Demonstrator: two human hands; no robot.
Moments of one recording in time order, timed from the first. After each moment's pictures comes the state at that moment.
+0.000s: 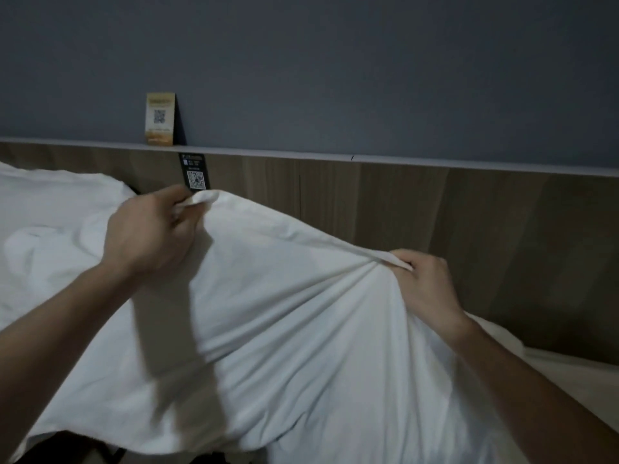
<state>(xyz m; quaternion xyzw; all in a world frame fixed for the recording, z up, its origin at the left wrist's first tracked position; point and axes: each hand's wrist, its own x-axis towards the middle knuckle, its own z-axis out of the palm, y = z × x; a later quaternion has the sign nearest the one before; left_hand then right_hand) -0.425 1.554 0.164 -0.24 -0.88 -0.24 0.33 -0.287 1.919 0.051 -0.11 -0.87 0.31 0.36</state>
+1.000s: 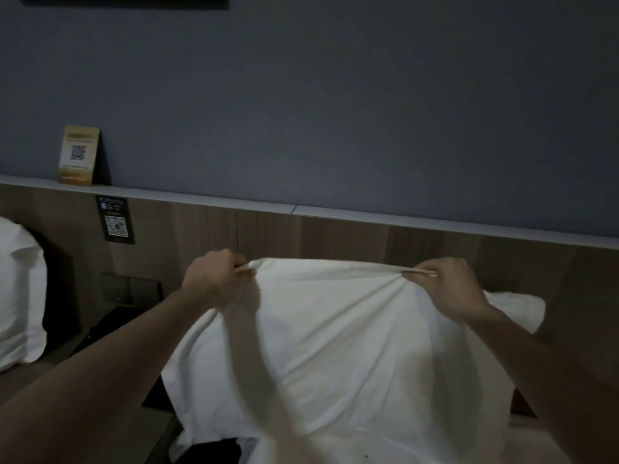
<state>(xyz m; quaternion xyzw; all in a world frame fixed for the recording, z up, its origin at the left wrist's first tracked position) -0.526 1.763 0.127 -0.29 -0.92 -0.21 0.12 -0.301 2.129 0.118 -0.19 -0.91 0.14 0.35</state>
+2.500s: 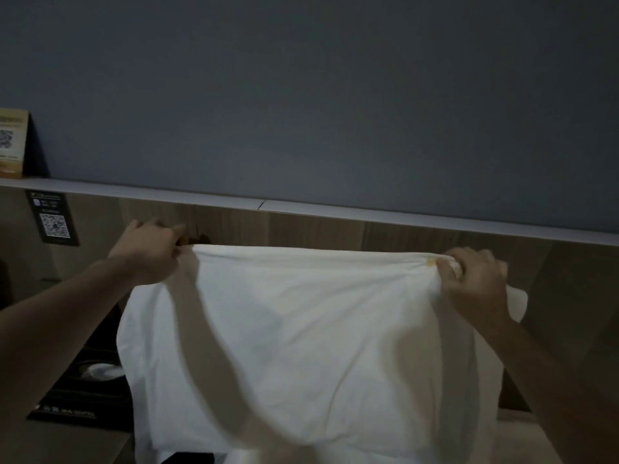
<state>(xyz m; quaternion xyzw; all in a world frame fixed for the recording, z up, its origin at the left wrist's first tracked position) -0.618 1.761 0.141 -0.31 -0.93 0.02 0.21 -0.273 2.195 0.097 -0.29 -0.85 0.03 0.45</state>
